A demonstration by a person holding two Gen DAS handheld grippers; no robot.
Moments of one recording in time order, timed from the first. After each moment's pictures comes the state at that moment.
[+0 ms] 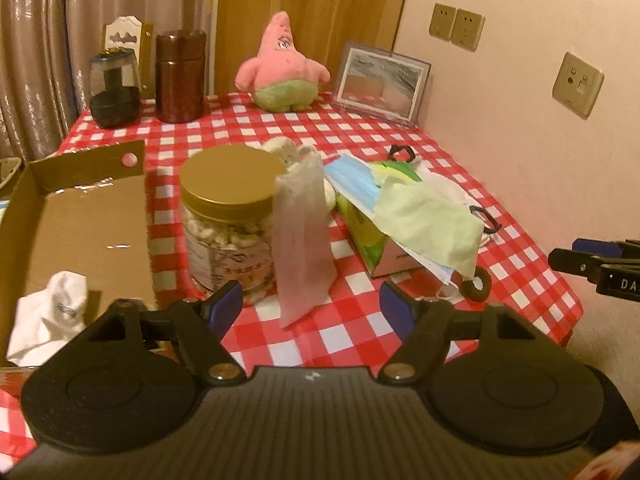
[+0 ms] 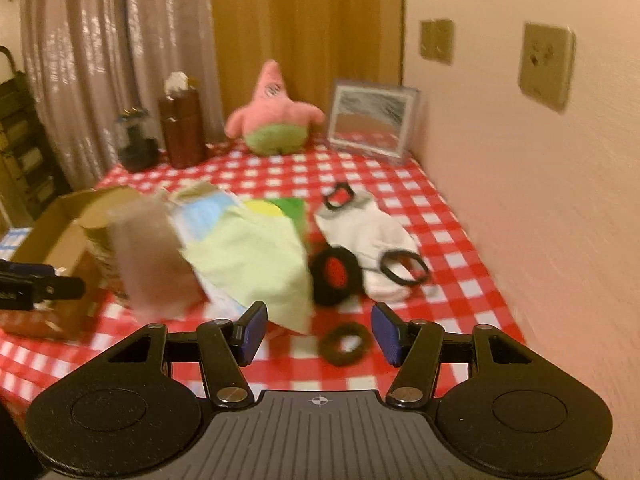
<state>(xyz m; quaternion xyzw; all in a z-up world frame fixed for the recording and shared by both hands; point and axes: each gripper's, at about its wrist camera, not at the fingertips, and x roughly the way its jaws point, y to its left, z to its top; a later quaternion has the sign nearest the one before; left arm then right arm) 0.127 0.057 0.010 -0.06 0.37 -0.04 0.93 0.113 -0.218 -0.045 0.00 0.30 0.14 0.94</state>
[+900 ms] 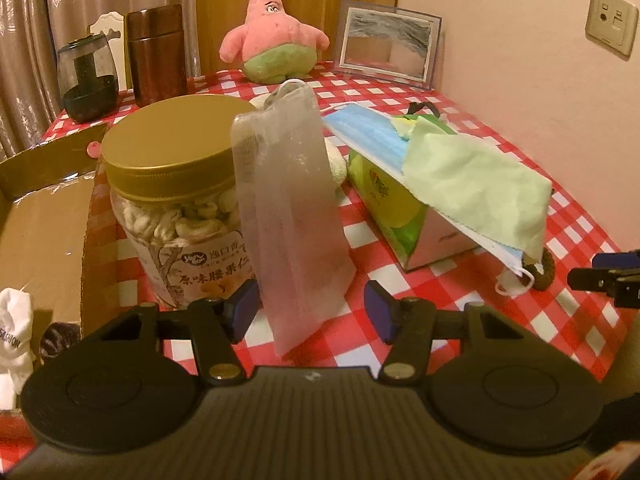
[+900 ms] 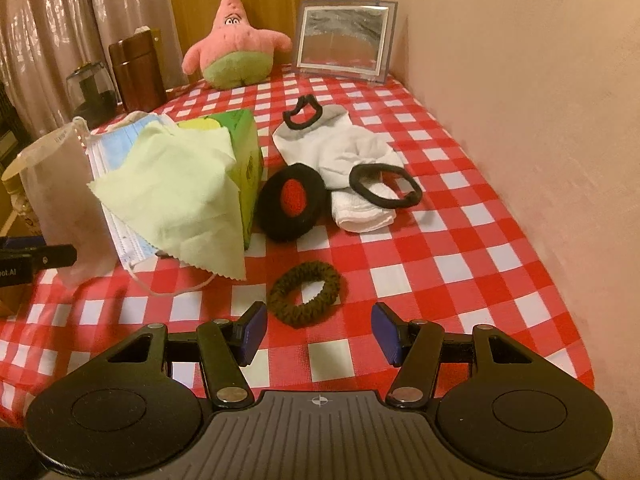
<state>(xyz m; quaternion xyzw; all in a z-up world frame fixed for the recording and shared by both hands) 0.192 0.035 -0.065 -0.01 0.38 -0.03 0.93 0.172 -0.234 -0.128 0.02 0.37 0.12 0.92</state>
